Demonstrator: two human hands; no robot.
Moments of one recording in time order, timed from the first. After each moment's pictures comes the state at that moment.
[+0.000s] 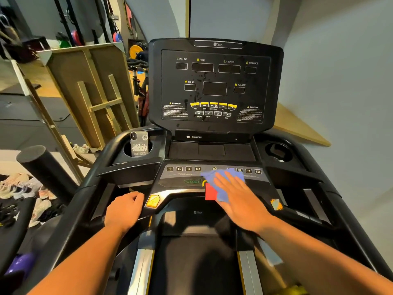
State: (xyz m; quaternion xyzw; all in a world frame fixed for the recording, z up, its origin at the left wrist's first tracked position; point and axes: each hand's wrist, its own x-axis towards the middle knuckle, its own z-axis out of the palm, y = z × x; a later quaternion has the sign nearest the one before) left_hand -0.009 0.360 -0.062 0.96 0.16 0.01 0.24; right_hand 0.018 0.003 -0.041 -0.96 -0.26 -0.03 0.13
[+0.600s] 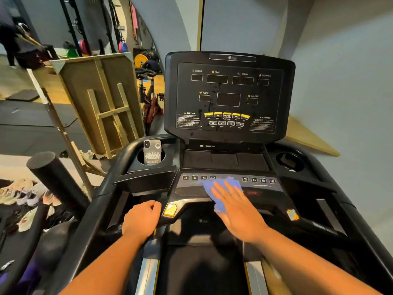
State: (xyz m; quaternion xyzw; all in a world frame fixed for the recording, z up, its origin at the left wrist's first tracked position) left_hand -0.012 0.363 -0.053 0.95 0.16 0.00 0.26; right_hand 0.019 0.056 -0.059 -0.95 -0.28 -0.08 0.08
